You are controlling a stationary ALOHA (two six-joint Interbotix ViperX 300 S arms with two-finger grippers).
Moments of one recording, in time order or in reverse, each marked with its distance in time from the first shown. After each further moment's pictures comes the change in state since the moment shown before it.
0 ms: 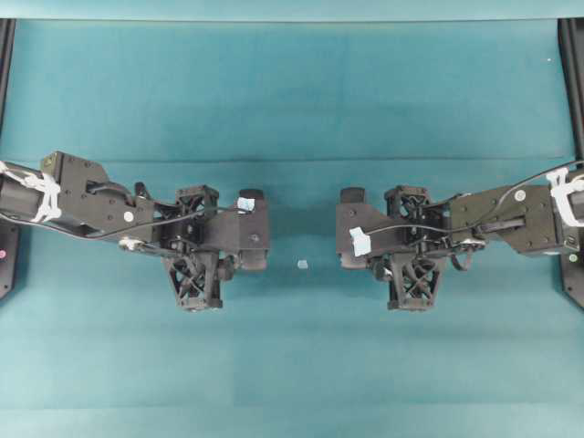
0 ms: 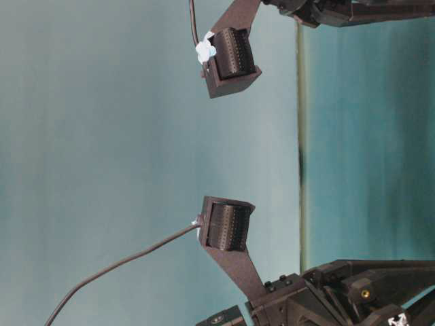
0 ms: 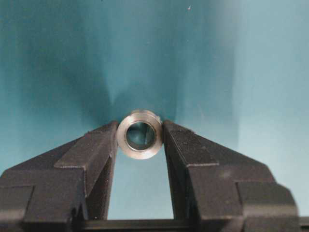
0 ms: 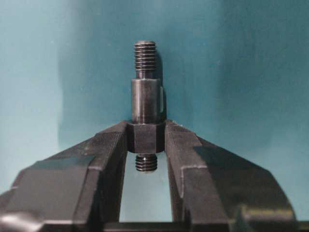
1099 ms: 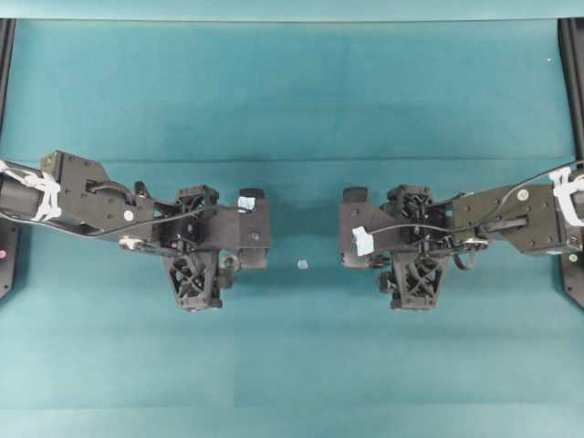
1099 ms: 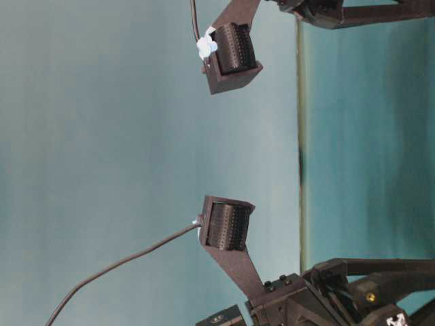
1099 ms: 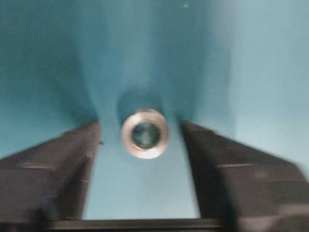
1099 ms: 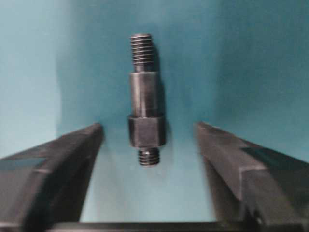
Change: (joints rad) left arm 0.008 0.002 0.000 -0.002 -0.002 -0.002; right arm -0.002 -0.005 0.012 -0.002 -0.005 0.000
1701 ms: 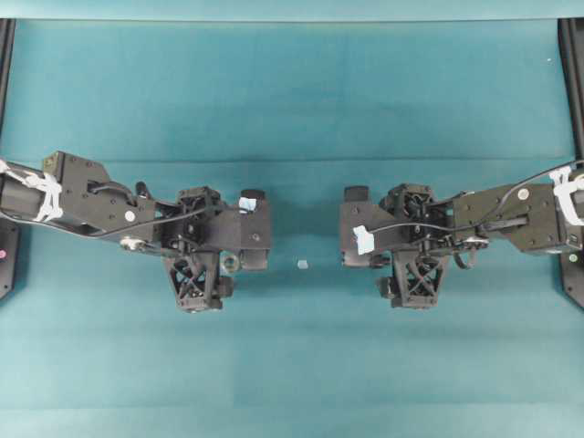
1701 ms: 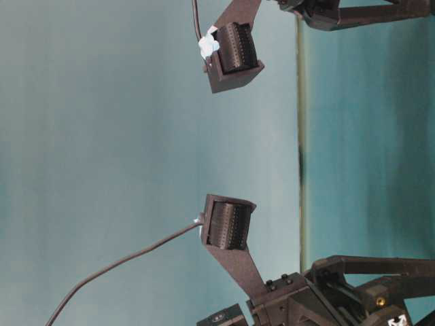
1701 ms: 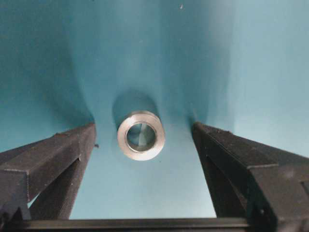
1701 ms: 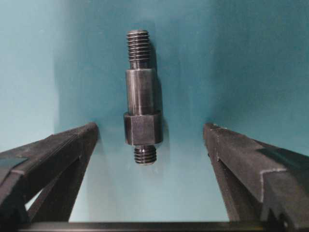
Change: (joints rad) left arm -0.002 0.005 -0.002 0.000 0.000 0.005; right arm -0.002 -0.002 0.003 0.000 0.000 0.002
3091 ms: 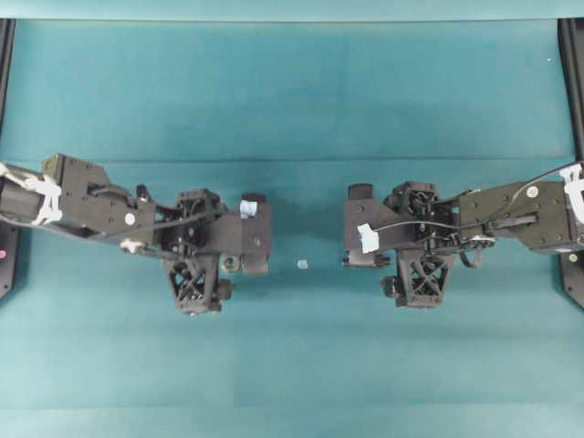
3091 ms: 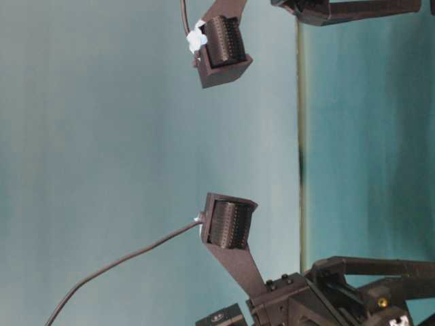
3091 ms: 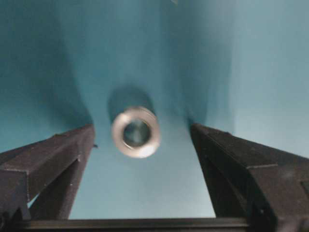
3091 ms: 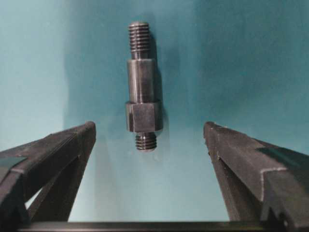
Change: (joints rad) left arm -0.003 0.000 -0.008 -0.002 0.005 -0.002; right arm 0.002 -0.034 0.005 0.000 0.034 0.000
